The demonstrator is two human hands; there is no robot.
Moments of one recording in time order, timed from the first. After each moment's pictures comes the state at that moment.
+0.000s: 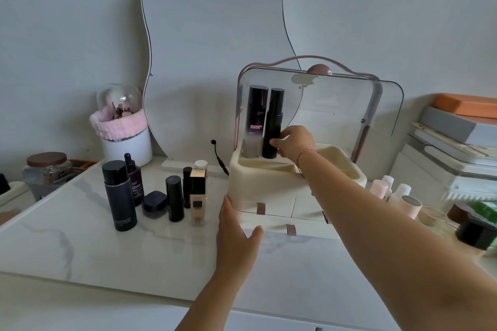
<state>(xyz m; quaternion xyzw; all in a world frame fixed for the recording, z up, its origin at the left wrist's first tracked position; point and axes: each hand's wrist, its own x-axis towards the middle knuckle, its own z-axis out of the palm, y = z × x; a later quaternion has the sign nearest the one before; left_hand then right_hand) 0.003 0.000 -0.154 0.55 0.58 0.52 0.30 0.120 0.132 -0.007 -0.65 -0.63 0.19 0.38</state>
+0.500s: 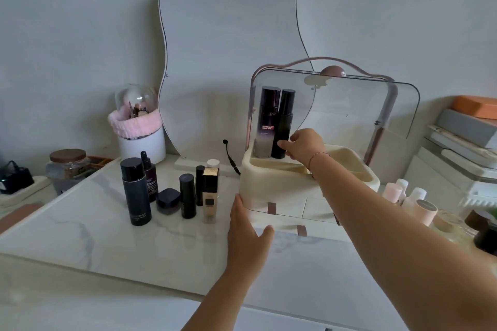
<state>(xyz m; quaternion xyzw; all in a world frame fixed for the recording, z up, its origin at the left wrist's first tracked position) 0.002 -0.002 -0.153 0.55 0.59 0.51 0.31 0.120 0.133 -0.010 -0.66 -0.64 0.18 0.35</state>
